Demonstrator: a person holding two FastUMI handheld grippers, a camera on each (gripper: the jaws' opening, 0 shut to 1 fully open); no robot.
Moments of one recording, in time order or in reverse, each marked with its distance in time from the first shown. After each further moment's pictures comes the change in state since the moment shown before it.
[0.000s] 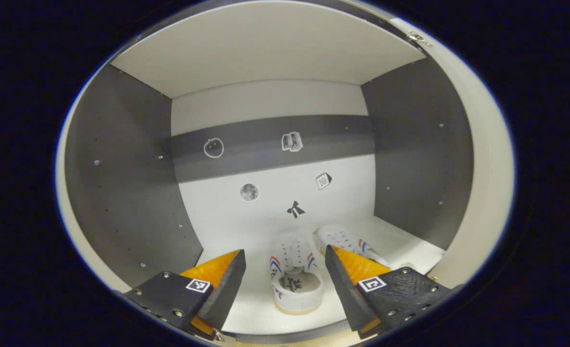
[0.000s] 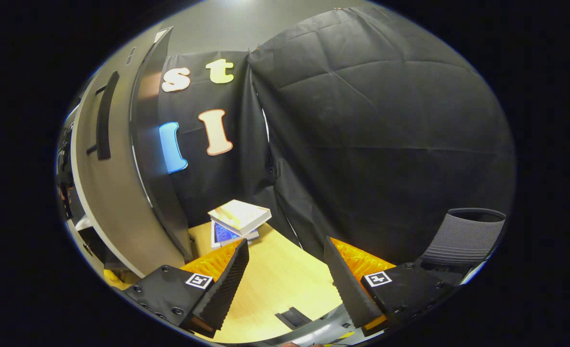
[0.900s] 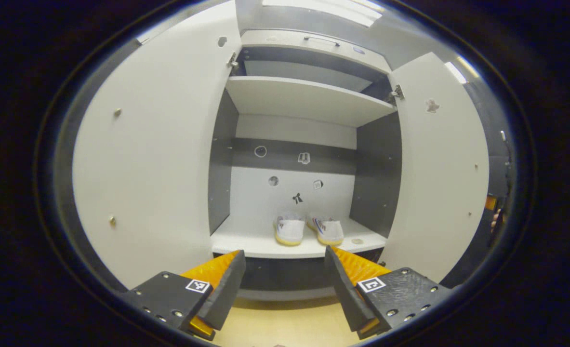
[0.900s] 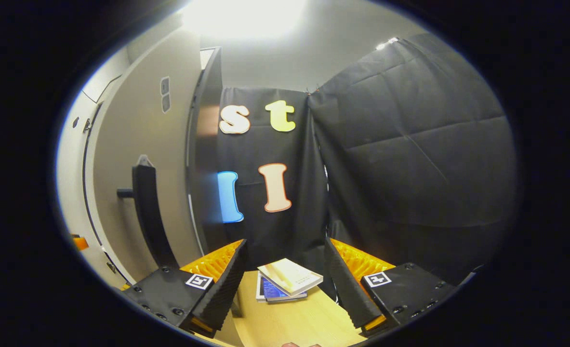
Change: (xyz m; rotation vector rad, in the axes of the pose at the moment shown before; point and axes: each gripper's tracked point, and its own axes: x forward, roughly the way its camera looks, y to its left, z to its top) left arm -0.240 0.001 -0.080 -0.203 -0.088 0.108; right arm 0.002 0.138 0.158 -0.131 -0.263 0.334
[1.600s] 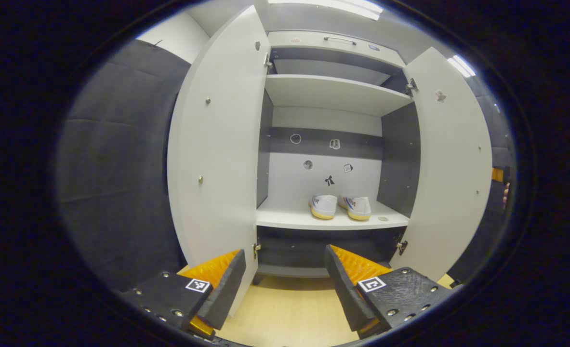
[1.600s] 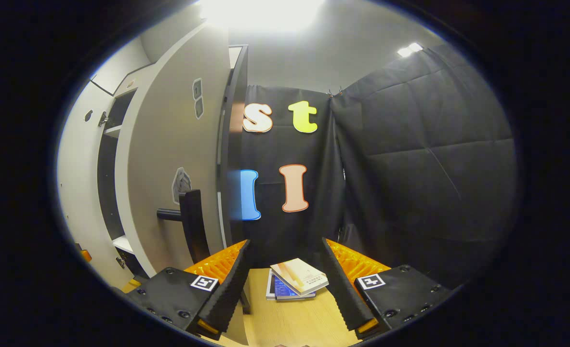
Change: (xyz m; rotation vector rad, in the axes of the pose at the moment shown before) left arm -0.061 0.037 -0.022 0.014 0.038 0.140; right arm -0.017 0.031 0.019 -0.085 0.023 0.053
